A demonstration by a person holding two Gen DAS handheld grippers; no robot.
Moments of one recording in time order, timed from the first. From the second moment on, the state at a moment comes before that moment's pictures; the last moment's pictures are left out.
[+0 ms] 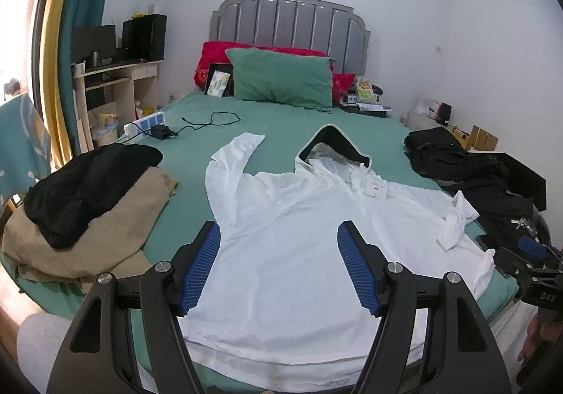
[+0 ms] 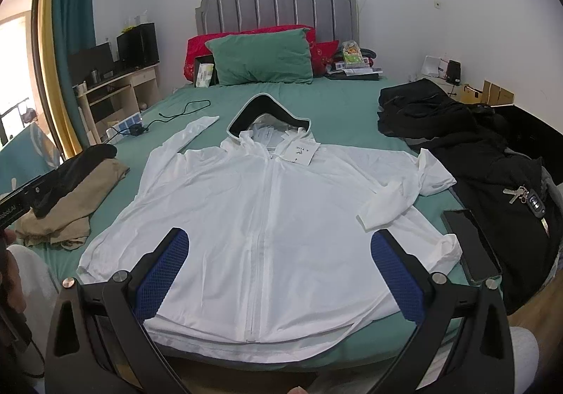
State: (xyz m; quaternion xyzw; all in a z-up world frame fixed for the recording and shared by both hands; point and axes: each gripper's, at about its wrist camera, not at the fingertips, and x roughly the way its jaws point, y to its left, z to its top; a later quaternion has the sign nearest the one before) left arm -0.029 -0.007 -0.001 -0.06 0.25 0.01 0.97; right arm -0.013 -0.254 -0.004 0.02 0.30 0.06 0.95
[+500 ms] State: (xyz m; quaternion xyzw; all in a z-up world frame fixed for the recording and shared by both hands) left arm -0.028 -0.007 -0.001 -0.05 0.25 0.03 0.97; right arm -0.015 -0.253 -0.003 0.02 0.30 0.06 0.95
